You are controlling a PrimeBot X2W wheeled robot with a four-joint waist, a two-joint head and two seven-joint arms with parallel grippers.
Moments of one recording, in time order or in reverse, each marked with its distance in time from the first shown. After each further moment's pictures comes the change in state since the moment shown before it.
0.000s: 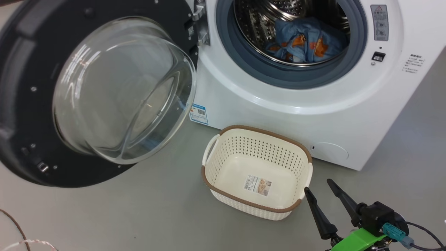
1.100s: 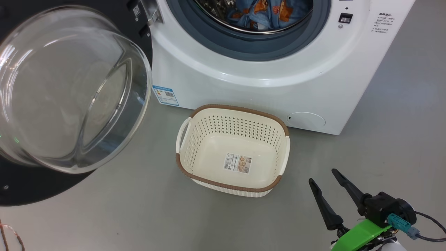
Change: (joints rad) left arm -0.221 0.157 0.082 0.402 -0.221 -0.112 0.284; right arm -0.044 -0.062 0.021 -0.002 -0.005 0.000 0.000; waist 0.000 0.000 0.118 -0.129
